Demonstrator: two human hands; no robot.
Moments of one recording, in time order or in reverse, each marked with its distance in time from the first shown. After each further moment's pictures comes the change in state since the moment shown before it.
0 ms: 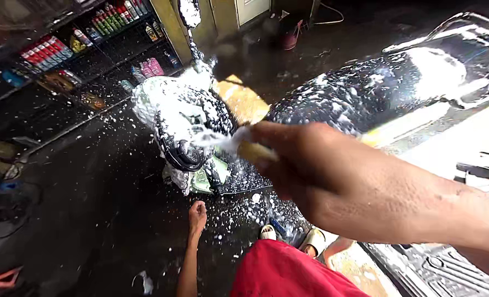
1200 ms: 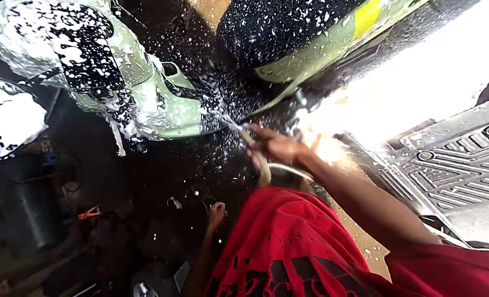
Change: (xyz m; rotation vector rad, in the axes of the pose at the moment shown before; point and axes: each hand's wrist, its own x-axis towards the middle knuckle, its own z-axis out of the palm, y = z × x) left_hand -0.220 -0.047 0.127 0.176 -0.432 -0.685; right_hand -0.150 0.308 0.129 1.187 -0.198 0.544
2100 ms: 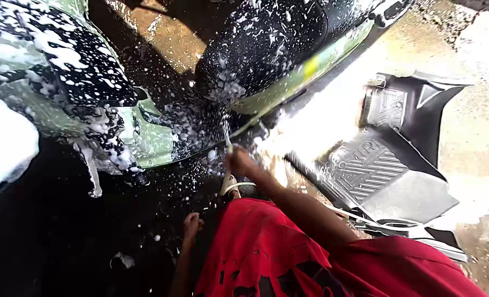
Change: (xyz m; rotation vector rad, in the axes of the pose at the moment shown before) left_hand 0.132 0.009 -0.059 -0.251 -0.109 0.089; right_hand 0.141 0.055 0.041 0.571 0.794 -0.022
